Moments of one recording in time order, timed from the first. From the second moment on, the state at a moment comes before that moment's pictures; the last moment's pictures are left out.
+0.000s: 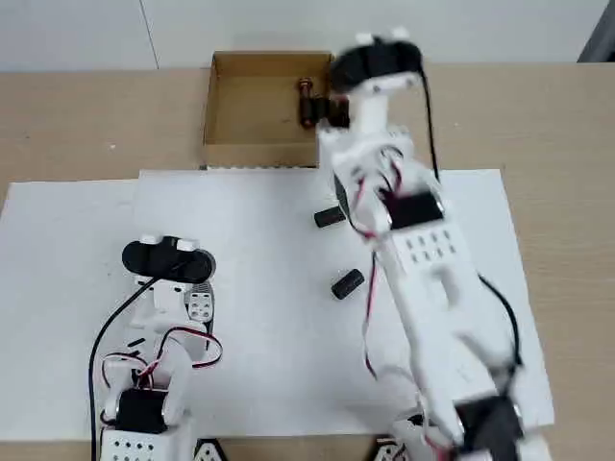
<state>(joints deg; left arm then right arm) 1.1 -103.4 96.7 50.6 -0.9 -19.3 -10.2 12.6 33.1 -7.7</state>
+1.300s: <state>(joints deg) 1.1 -103.4 96.7 50.6 -0.8 -21.5 37.0 -24.2 31.5 9.5</state>
